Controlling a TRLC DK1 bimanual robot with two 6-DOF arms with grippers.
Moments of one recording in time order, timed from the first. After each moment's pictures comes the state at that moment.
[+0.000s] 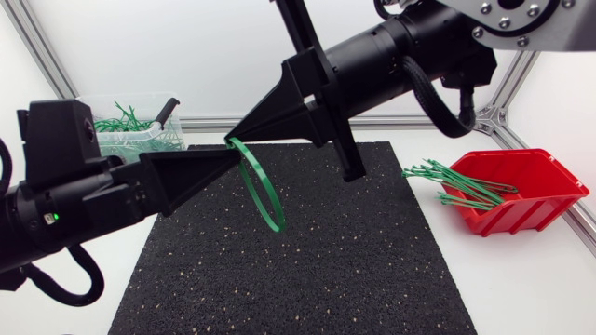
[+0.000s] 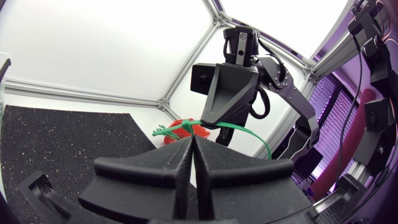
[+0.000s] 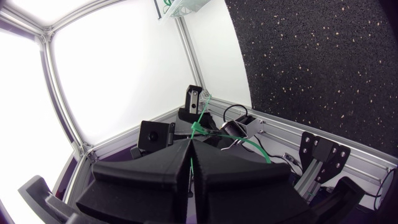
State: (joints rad) left arm -0.58 0.81 0.57 0.19 0.49 -0.56; right arm 0.65 1.54 1.46 -0.64 -0.96 1.33
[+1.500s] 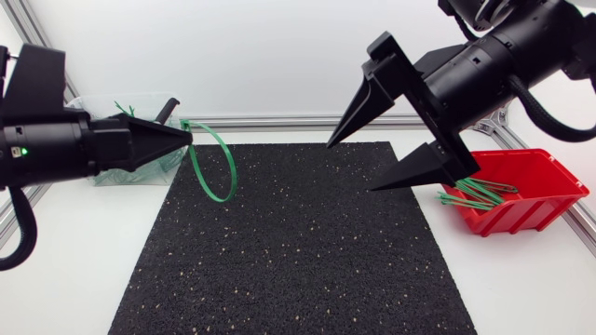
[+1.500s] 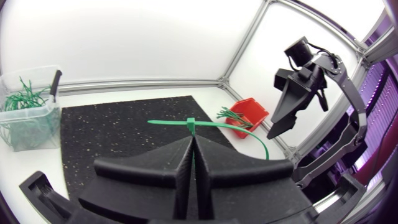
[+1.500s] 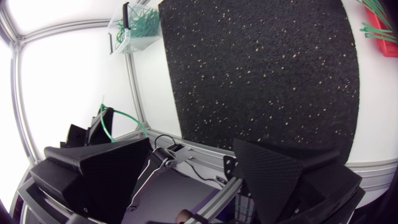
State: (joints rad) left arm -0.33 0.92 0.91 -0.45 0.44 -0.23; right arm 0.41 1.47 1.50 -1.25 -0.69 0.72
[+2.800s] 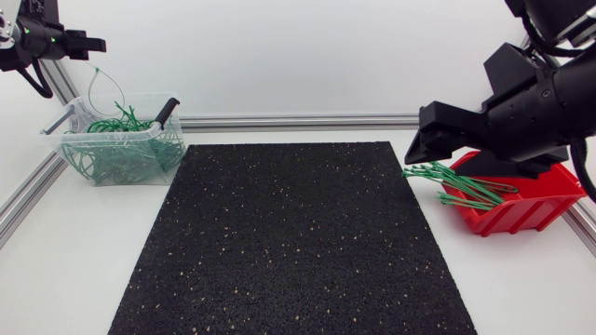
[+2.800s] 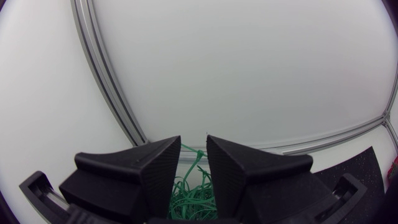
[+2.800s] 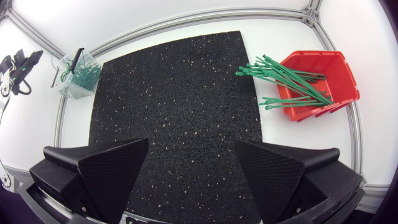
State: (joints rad) left arm 0.22 1.88 1.73 -0.28 -0.02 0.19; right arm 0.43 1.19 1.27 -1.11 0.02 0.51
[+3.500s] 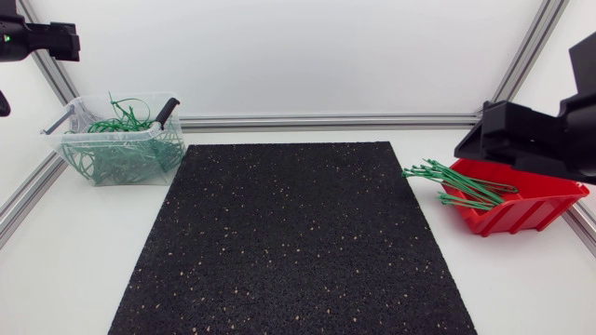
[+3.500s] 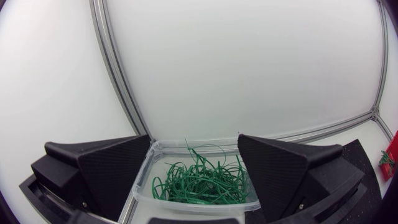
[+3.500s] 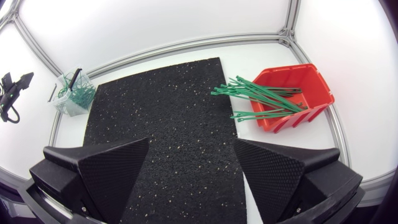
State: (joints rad) left arm 0.18 1.43 1.36 -0.25 -0.03 0.19; right arm 0.45 0.97 1.21 -1.11 0.20 0.51
